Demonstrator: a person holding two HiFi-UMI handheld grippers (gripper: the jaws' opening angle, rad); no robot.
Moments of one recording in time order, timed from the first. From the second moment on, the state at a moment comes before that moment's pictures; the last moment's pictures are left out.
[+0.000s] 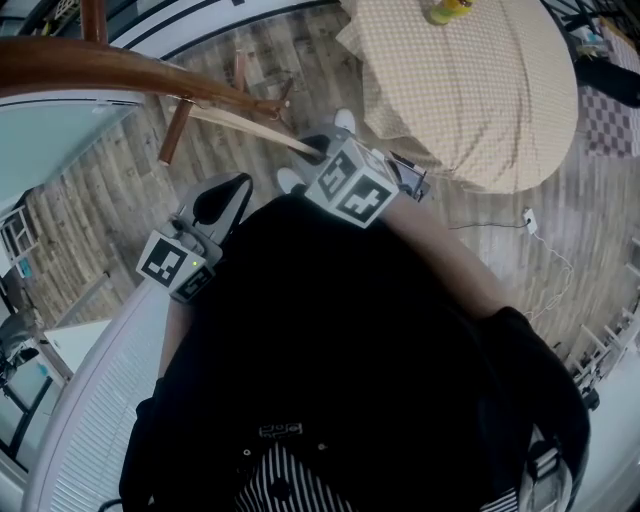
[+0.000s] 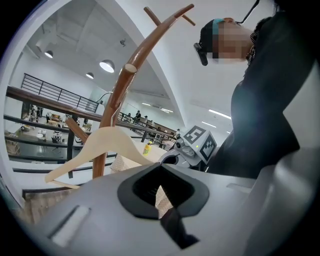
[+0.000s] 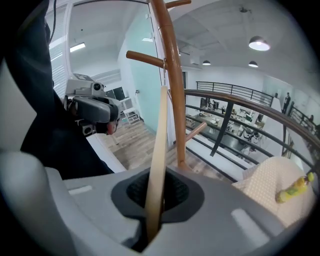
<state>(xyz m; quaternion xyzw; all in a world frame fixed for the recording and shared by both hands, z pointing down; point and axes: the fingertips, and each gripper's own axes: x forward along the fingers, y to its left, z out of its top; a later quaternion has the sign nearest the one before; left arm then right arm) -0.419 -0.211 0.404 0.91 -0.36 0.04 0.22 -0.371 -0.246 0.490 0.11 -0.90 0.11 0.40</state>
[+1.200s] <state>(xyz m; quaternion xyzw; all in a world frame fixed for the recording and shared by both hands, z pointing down) -0.429 -0.208 0.398 0.90 -0.39 0.01 0.21 -0.384 -0.241 0.525 0.12 -0.89 0.12 0.43</state>
